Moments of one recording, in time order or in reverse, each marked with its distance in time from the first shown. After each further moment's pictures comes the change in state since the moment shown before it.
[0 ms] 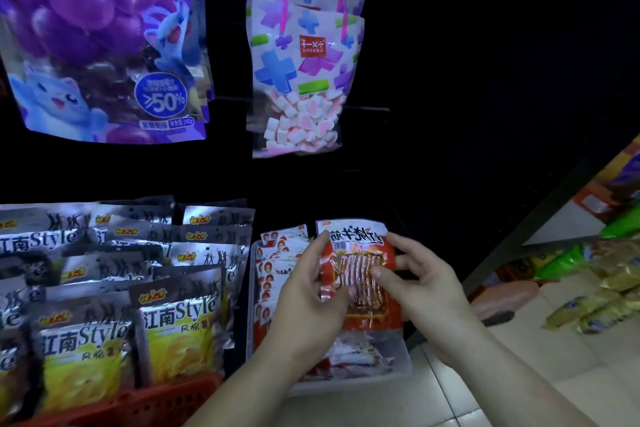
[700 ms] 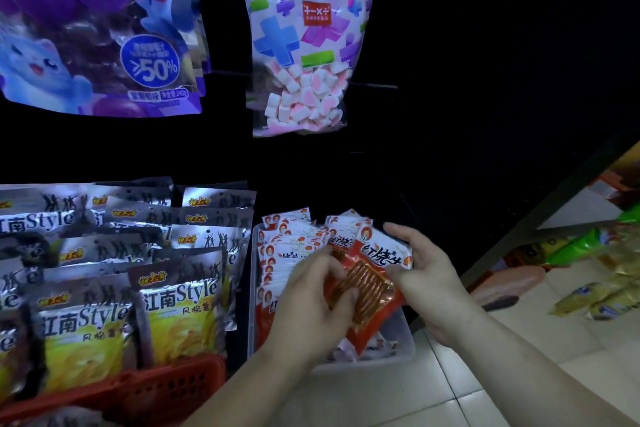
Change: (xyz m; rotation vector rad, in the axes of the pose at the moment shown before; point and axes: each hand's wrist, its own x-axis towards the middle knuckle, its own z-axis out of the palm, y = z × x) left_hand 0.006 -0.059 -0.001 0.423 0.012 0.172; right_hand 0.021 0.027 0.003 -0.049 0.008 0.067
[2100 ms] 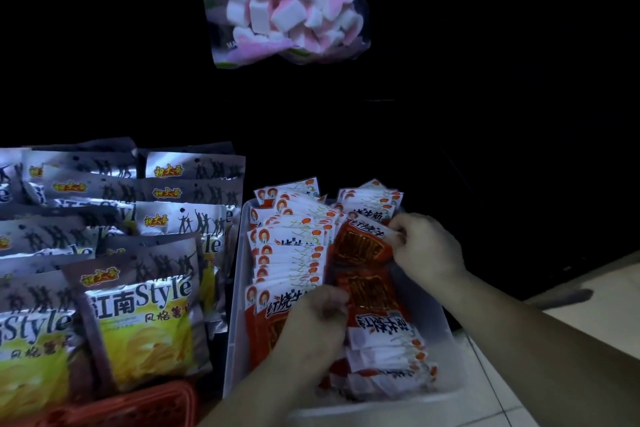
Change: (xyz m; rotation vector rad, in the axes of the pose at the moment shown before) left_hand 0.039 -0.127 0.072 -0.161 -0.156 -0.570; right_hand 0.161 0.130 0.025 -0.992 0.035 -0.226
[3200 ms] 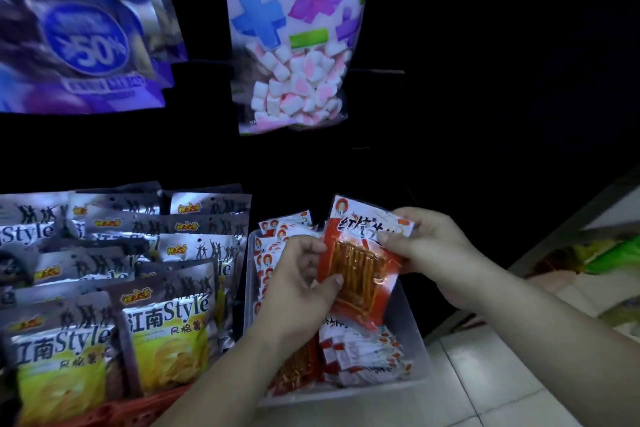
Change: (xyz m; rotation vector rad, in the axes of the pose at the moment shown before) left_hand -0.059 0.095 -0.055 -0.190 0.037 0.338; right_hand -0.065 -0.064 -0.143 1.001 -0.162 0.157
